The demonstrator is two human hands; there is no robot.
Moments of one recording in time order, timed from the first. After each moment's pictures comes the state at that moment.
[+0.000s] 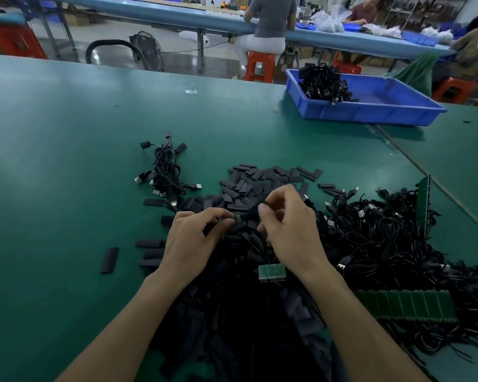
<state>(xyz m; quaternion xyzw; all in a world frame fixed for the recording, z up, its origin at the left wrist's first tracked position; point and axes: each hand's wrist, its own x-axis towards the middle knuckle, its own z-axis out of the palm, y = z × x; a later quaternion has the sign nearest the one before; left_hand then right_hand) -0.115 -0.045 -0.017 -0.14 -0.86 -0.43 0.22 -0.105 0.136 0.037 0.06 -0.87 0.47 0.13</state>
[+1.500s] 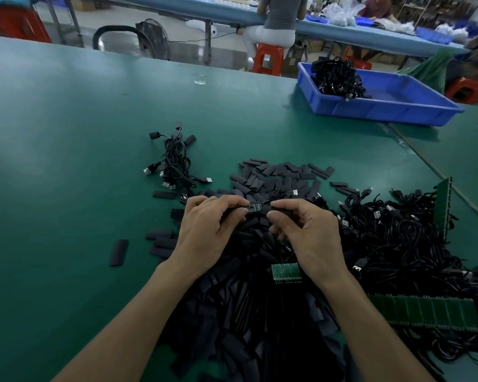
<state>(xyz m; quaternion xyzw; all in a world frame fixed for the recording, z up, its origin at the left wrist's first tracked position) -0.122 -0.043 -0.011 -0.17 -0.85 -0.42 0.25 -0.102 0.144 0.021 0.08 -0.82 0.55 0.12</state>
